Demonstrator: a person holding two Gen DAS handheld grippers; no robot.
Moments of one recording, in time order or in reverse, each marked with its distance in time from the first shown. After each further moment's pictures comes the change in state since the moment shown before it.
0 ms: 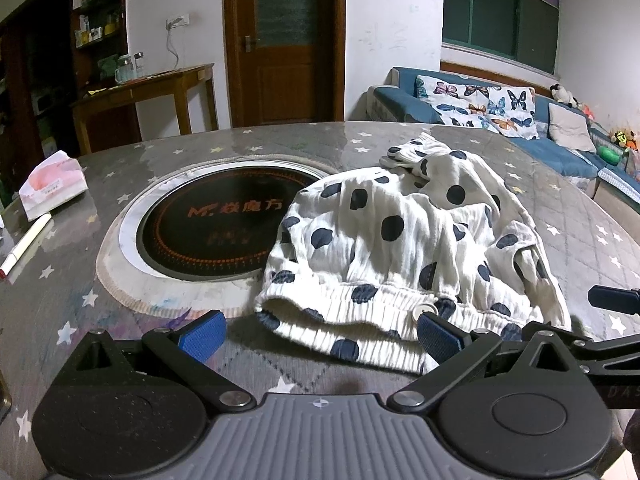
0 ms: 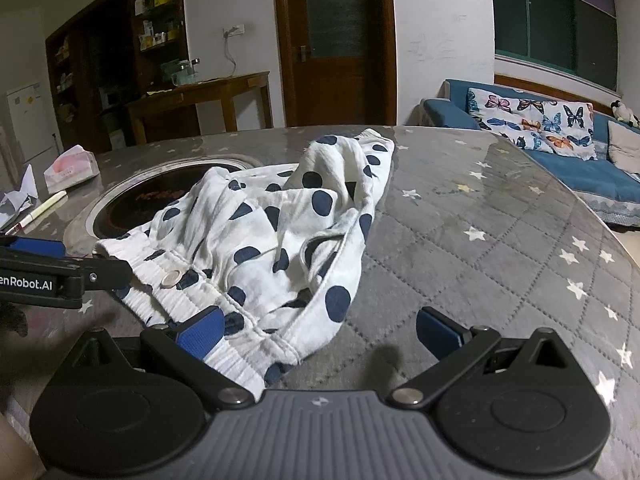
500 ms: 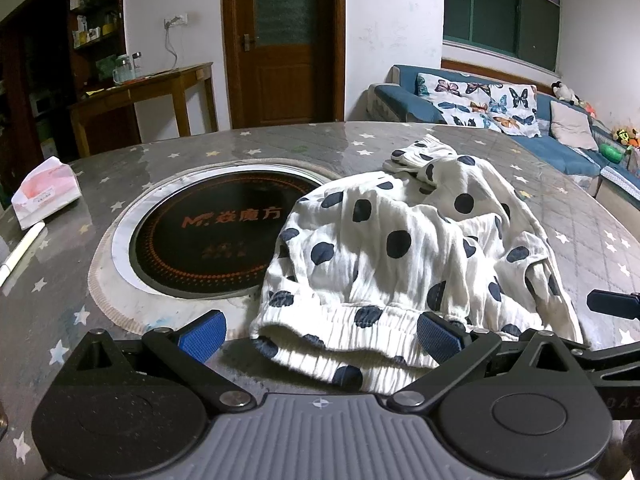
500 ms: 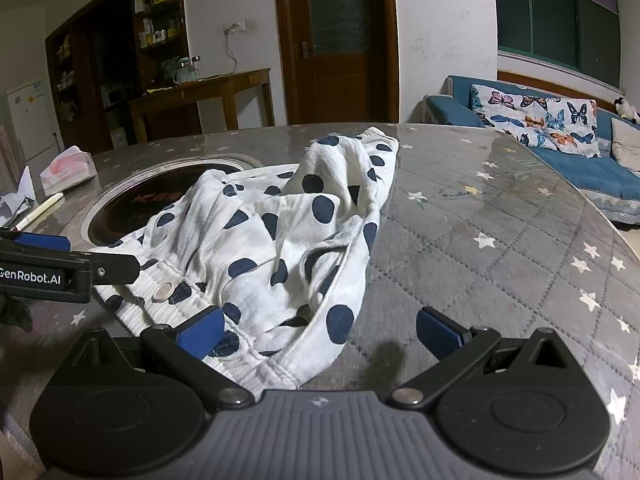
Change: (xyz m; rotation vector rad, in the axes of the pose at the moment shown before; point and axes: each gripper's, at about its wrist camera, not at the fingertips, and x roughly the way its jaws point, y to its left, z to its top) left arm 0.015 -0.001 0.012 0.005 0.008 -0.002; right arm 0.027 -0.003 0.025 0.023 0.021 0.018
